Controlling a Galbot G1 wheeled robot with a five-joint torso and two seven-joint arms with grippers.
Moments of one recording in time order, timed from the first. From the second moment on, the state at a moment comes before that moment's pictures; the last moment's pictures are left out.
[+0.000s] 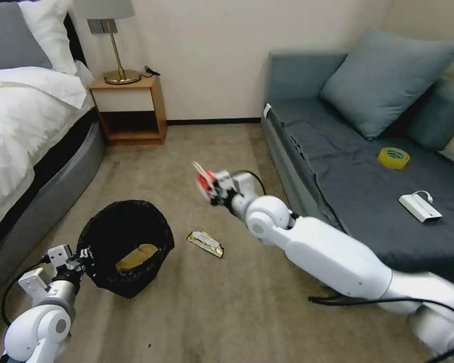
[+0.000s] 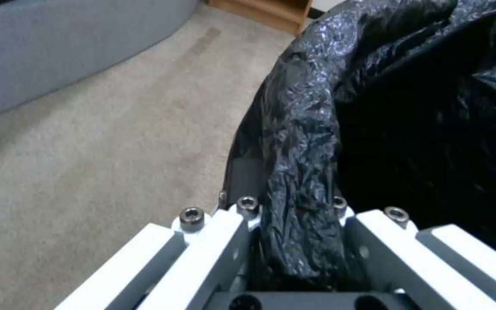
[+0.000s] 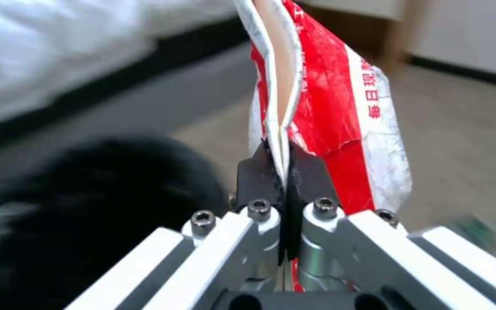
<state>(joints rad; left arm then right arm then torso) 1.49 -1.17 -0.81 -1.91 -0.77 0.29 -0.18 -0.21 1.17 -0.64 1.77 1.07 -0.42 0.38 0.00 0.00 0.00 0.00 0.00</state>
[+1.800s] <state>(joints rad) 1.50 -1.18 -0.85 -1.97 -0.80 0.31 -0.20 -0.60 1.24 -0.52 1.82 0.44 -0.29 0.52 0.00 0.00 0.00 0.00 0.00</state>
